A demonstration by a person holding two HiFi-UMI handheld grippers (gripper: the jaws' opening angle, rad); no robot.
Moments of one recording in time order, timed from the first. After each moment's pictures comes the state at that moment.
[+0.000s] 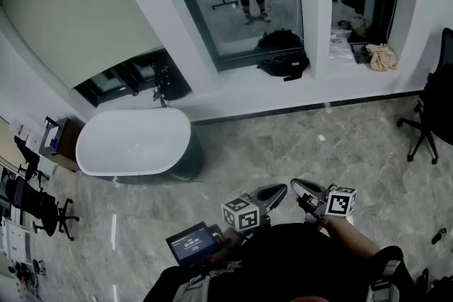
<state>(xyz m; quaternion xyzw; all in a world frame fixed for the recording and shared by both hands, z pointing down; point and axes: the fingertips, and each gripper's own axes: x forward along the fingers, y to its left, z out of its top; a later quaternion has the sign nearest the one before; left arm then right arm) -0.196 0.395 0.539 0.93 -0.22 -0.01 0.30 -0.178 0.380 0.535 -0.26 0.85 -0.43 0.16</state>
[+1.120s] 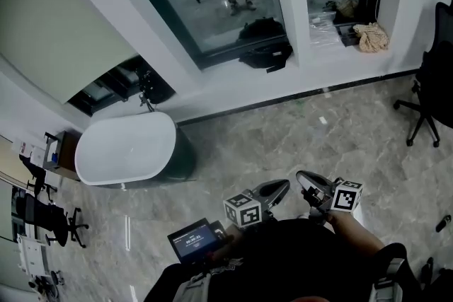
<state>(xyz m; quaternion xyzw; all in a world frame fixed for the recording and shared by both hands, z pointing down) -0.086 0.370 0.562 0.92 -0.20 0.02 0.33 -0.054 0.352 0.547 -0.29 0.83 -0.43 0.21</state>
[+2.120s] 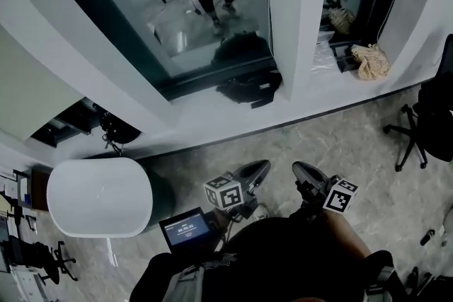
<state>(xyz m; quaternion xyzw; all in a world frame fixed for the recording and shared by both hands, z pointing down) -0.087 -0.030 0.564 0.91 -0.18 -0.01 0.36 -0.016 0.002 0.534 -0.40 0.81 -0.37 0.22</state>
